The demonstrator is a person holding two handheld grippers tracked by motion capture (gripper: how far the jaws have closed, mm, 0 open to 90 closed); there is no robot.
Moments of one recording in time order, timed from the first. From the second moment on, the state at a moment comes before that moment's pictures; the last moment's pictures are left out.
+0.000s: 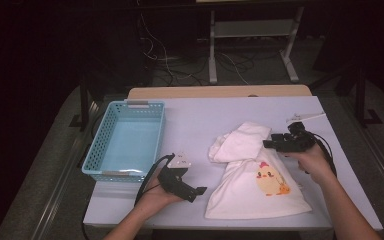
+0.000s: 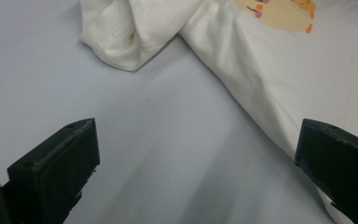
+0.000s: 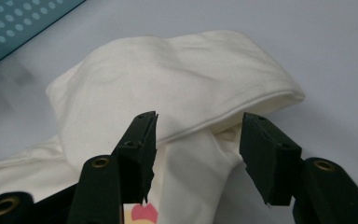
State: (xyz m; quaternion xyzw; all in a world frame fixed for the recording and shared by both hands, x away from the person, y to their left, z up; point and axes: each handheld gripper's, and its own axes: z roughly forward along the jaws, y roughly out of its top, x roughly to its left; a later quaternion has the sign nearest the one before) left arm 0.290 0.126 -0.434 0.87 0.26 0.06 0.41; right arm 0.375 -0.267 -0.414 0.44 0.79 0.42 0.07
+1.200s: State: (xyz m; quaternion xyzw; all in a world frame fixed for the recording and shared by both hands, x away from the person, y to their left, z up) left arm 0.289 0.126 -0.435 0.87 0.25 0.06 0.41; right arm 0.407 -0.262 -0.432 0.47 0.77 0.43 0.06
